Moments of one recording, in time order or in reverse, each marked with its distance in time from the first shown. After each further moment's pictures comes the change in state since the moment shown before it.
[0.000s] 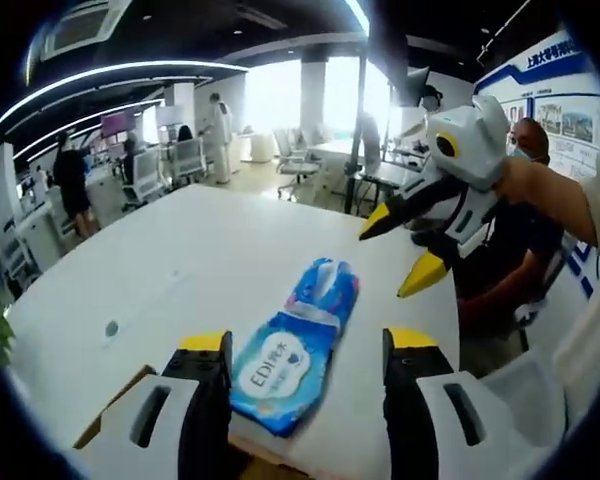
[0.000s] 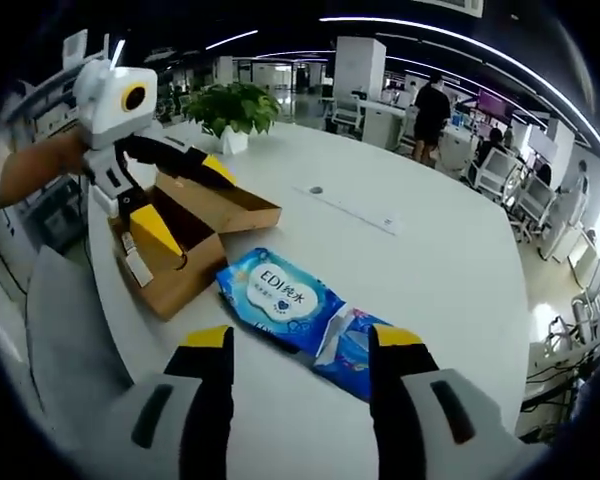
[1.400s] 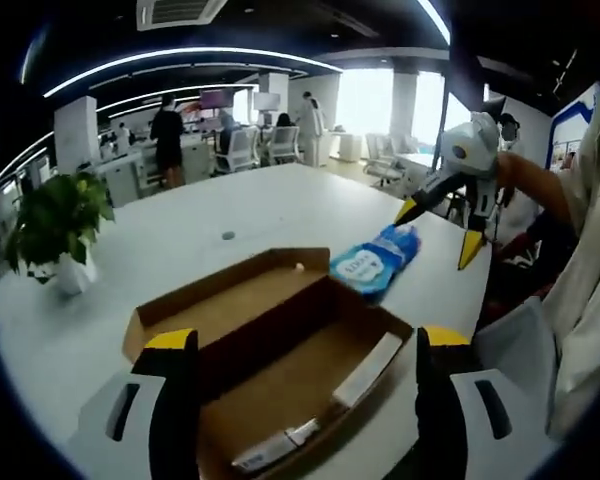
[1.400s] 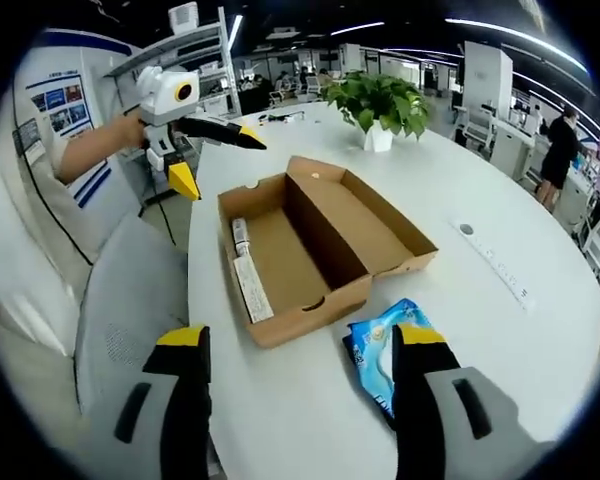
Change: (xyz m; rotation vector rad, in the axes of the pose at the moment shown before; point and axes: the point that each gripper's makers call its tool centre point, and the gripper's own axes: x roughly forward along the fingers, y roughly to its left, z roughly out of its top) left arm -0.202 0.047 -0.125 -0.223 -0.008 0.329; right arm 0.059 0.140 0.043 -0.283 0.060 0.492
